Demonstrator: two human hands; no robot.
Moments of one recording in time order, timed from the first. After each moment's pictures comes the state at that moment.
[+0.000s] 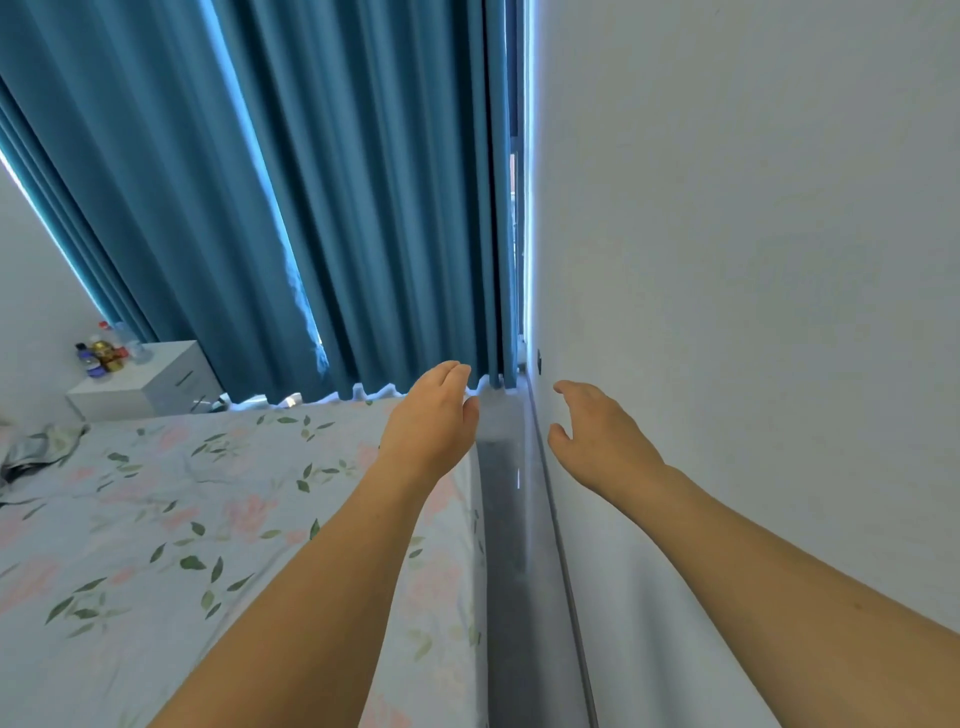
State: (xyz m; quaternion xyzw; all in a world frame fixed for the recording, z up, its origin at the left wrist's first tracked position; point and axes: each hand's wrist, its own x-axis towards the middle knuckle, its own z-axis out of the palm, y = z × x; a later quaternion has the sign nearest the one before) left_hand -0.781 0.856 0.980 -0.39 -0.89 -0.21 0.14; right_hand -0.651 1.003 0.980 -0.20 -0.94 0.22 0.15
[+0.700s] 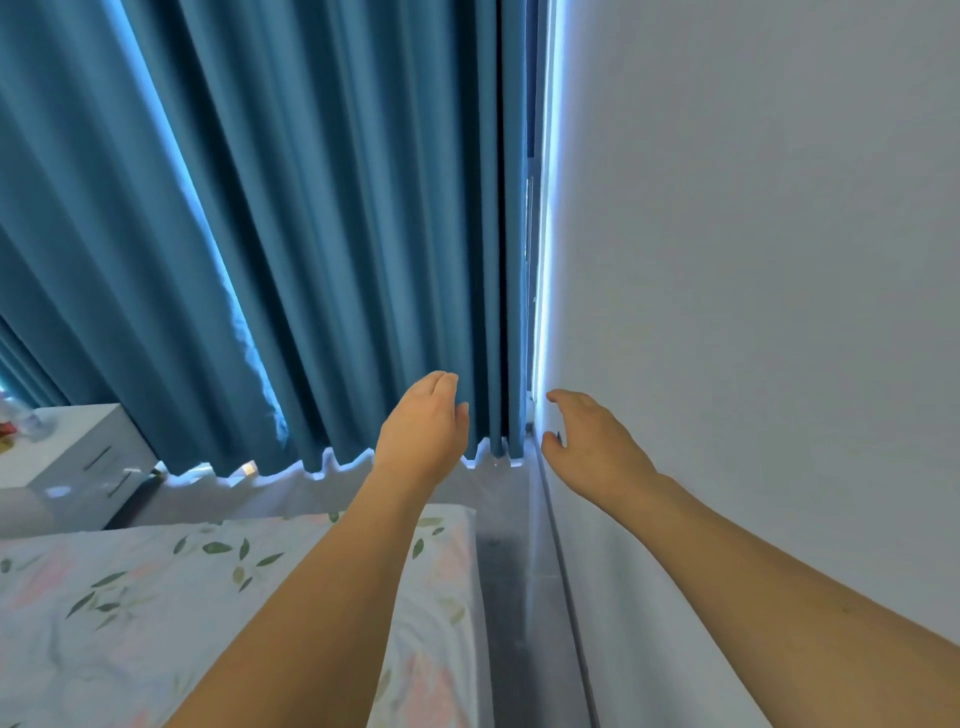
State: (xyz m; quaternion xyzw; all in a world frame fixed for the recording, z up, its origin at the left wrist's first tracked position) left_hand -1.238 1.109 0.992 -0.35 -0.90 -0.21 0.13; right_hand -1.106 1.256 0.995 -0.20 -0.94 0.22 0.15
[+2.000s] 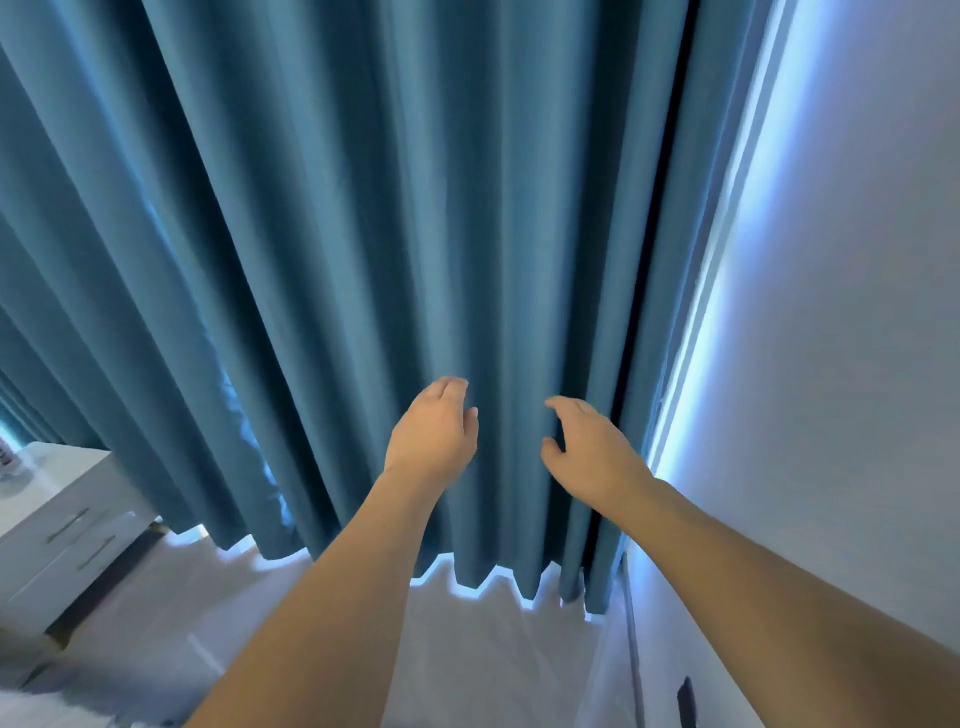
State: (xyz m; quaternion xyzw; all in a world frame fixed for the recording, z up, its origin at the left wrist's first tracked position) left_hand -1.826 1.392 0.967 -0.25 -0.94 -0.21 0.11; right_hand -1.727 1.557 0.971 -0.11 -0.96 0.23 0.12
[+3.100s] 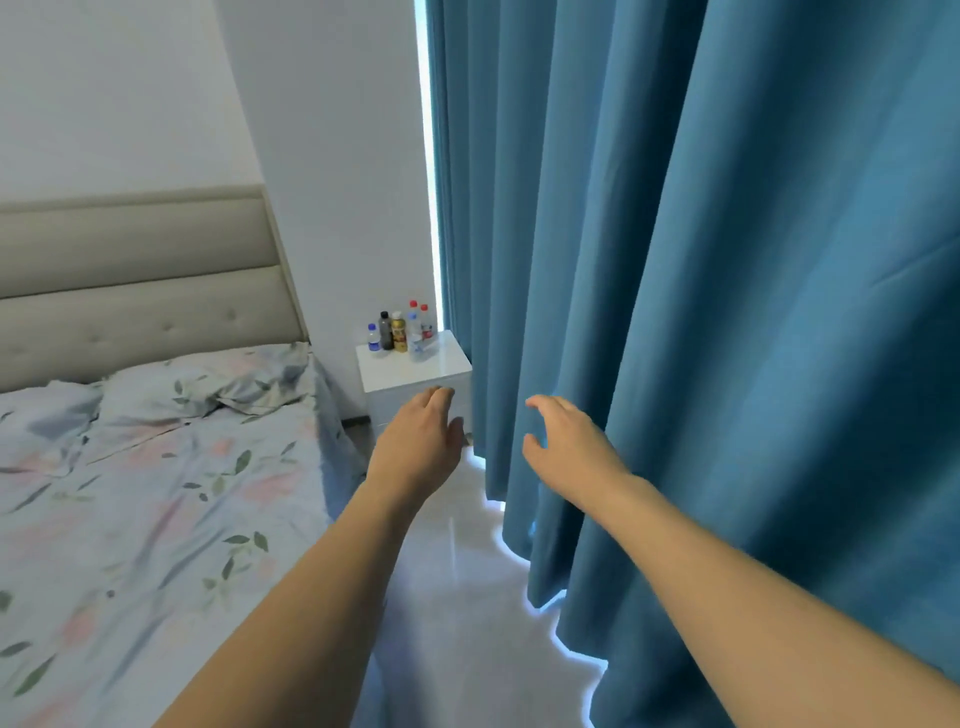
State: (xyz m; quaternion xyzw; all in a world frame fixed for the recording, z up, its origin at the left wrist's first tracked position) left_hand -2.106 1.137 0.943 0.25 -0.94 -0.15 0.19; right_hand -2.203 1.297 0.965 0.39 -0.89 0.25 -0.05
